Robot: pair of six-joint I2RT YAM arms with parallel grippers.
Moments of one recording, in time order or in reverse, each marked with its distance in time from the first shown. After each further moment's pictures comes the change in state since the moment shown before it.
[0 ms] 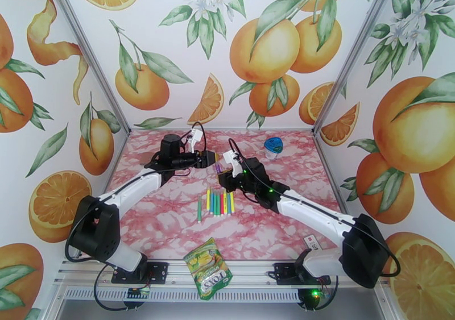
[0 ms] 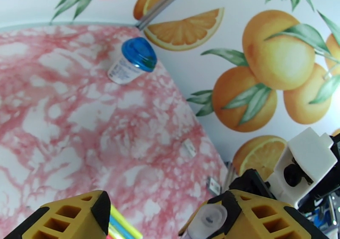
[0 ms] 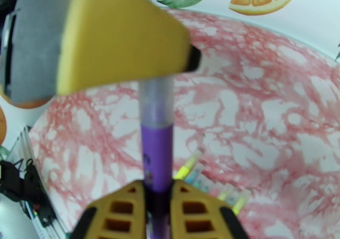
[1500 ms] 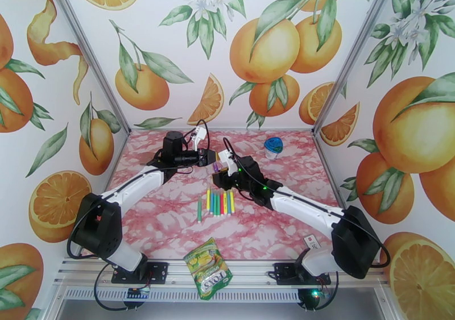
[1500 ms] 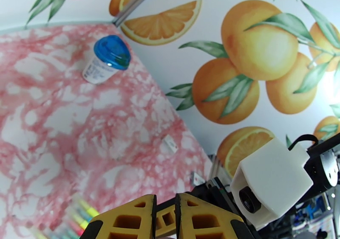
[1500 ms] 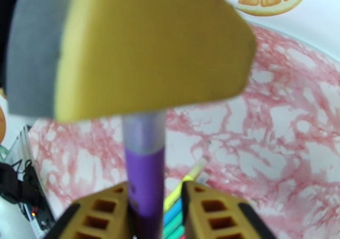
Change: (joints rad) left arm -0.012 0.018 0.041 0.007 0.062 -0.019; right arm 0.005 0.079 0.026 0.052 -0.011 -0.004
